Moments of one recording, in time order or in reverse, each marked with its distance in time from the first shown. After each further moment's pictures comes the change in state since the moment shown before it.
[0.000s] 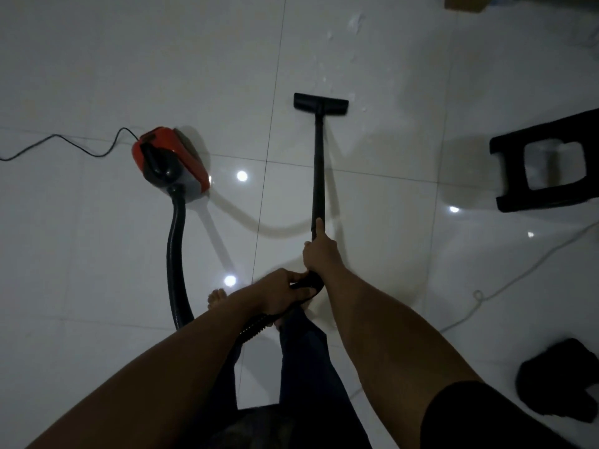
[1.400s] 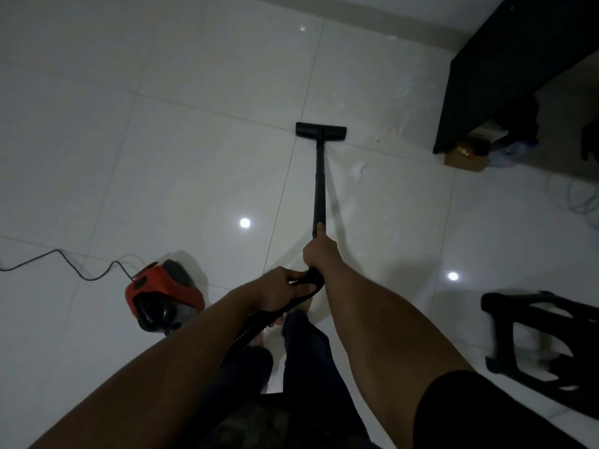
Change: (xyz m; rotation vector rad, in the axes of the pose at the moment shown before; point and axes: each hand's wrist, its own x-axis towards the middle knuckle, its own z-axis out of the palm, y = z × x) left_hand 0.140 0.342 -0.424 -0.134 0.049 0.032; right_hand 0.302 -0.406 -0.302 -0.137 -0.059 0.030
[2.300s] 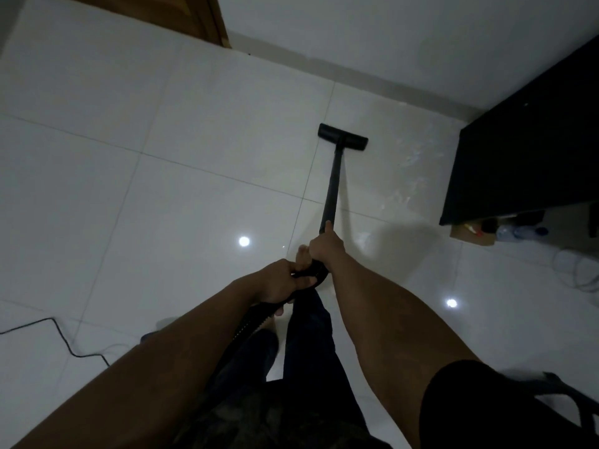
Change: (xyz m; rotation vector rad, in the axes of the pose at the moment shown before) left_hand 0.091 0.176 -0.258 -0.003 0.040 0.032; right_hand 0.153 -0.243 -0.166 0.068 -0.029 0.048
